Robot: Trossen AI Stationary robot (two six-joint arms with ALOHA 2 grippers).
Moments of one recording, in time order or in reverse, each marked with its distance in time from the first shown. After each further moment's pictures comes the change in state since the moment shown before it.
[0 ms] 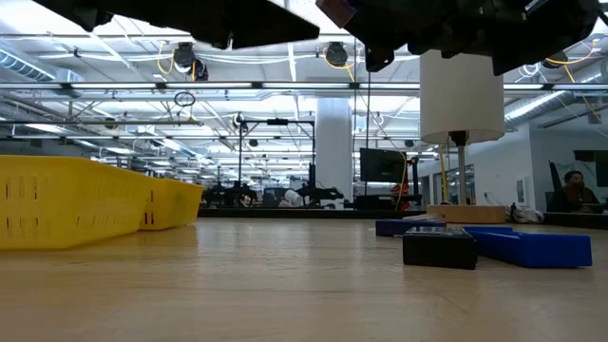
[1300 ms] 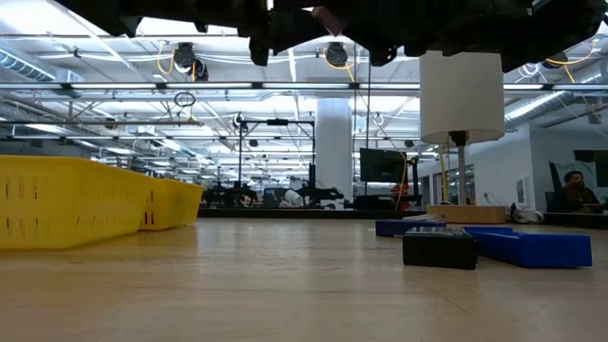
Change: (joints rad) left arm 0.077 0.069 0.074 0.104 0.137 -0.454; right arm 0.025 0.000 -0.002 0.004 0.155 -0.129
